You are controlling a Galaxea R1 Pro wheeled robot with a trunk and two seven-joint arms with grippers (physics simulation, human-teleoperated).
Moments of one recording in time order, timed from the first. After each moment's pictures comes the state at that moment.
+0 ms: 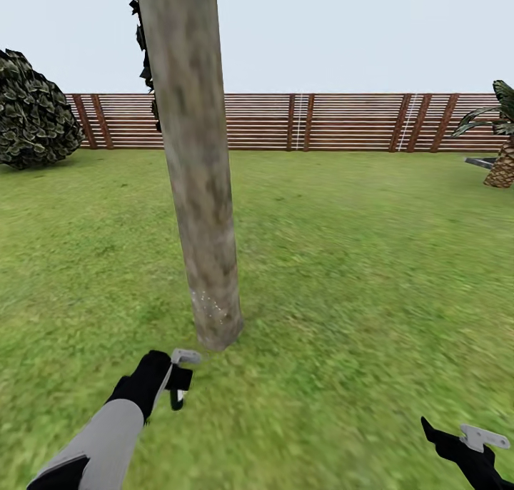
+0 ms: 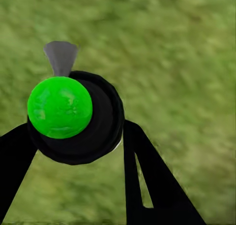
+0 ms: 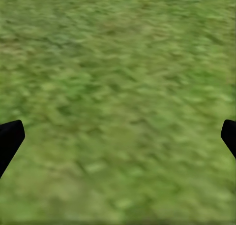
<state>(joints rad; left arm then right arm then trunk) -0.75 -0.08 0.34 -0.50 -0.57 0.65 -0.23 -0.37 -0.23 -0.83 -0.47 0.28 -0.26 0.40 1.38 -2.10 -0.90</state>
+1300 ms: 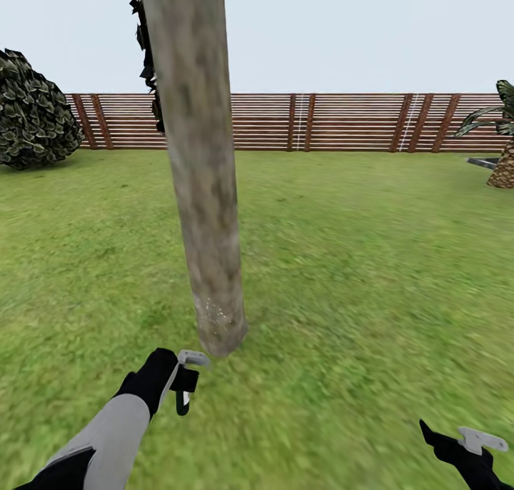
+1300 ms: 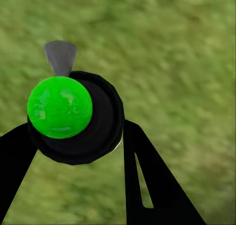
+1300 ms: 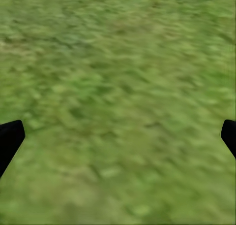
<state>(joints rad) -0.77 -0.10 0.33 -0.45 -0.56 0.68 -0.23 -0.37 -0.23 -0.83 -0.45 0.28 -0.27 0.40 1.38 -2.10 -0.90</state>
